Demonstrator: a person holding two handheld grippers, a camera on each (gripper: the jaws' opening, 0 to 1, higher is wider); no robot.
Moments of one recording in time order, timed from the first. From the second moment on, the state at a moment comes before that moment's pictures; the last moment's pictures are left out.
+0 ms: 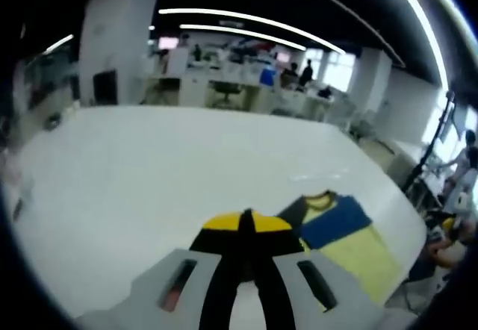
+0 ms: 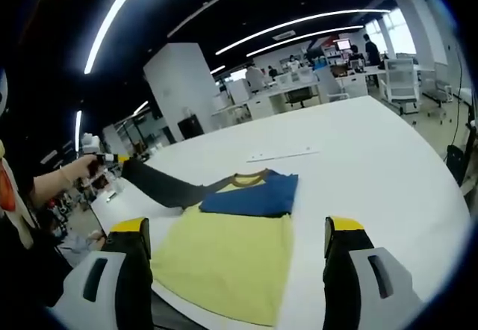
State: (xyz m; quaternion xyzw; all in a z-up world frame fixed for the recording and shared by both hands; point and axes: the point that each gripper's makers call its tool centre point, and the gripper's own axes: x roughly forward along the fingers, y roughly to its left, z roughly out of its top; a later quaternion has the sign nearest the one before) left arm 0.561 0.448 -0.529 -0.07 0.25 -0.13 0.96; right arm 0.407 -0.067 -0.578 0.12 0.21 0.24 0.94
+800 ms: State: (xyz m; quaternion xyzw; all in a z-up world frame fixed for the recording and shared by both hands) left arm 0.563 0.307 -0.484 -0.10 0.22 -0.22 0.94; right arm 0.372 -0.095 -0.582 0.12 0.21 0.24 0.94
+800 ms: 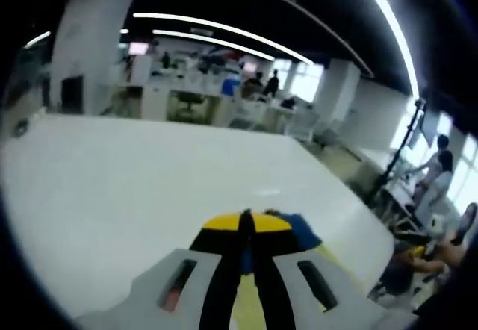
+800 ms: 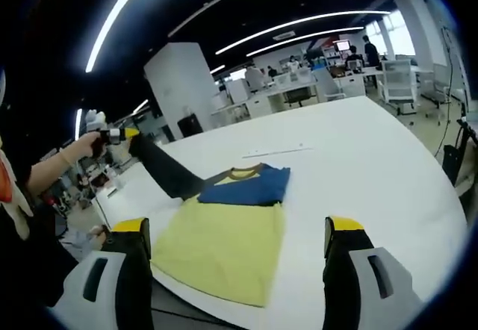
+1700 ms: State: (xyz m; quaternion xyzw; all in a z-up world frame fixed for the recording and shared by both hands) left arm 0.560 0.164 -0.501 -0.07 0.26 -0.31 0.91; right arm 0.332 -0.135 -0.581 0.12 0.21 0.20 0.95
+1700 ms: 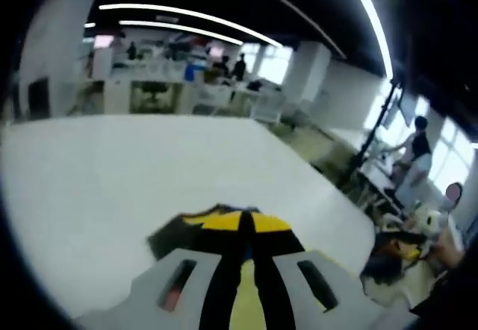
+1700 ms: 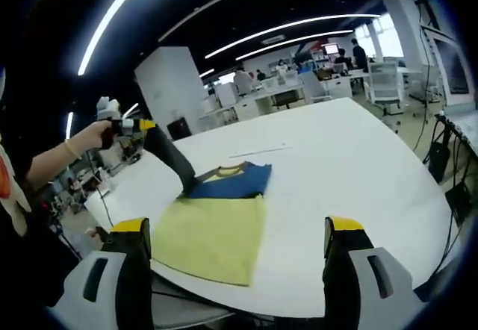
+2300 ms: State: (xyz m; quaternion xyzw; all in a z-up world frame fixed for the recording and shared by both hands) left arm 0.584 0.121 -0.557 -0.04 0.31 -0.31 0.90; right arm 0.339 -0.155 -0.580 0.12 0.21 0.19 0.95
